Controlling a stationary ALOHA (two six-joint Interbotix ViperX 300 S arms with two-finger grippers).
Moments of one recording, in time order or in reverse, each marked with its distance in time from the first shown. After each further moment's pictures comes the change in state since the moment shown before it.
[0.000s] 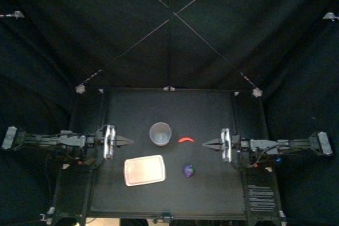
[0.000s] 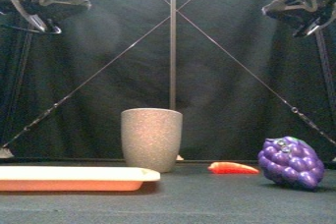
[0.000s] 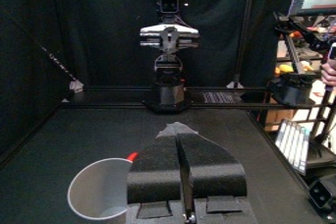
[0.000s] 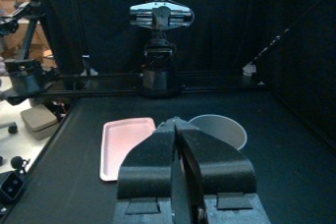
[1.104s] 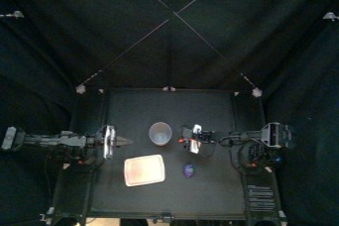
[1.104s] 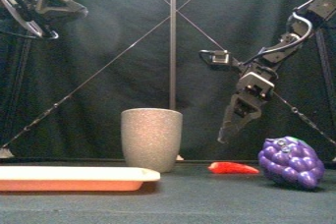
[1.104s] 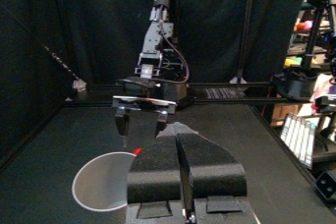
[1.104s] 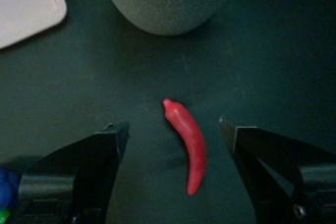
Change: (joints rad) left arm 0.026 -0.008 0.049 0.023 -0.040 0.006; right arm -0.230 0.902 -0.367 -0.089 0.388 0.026
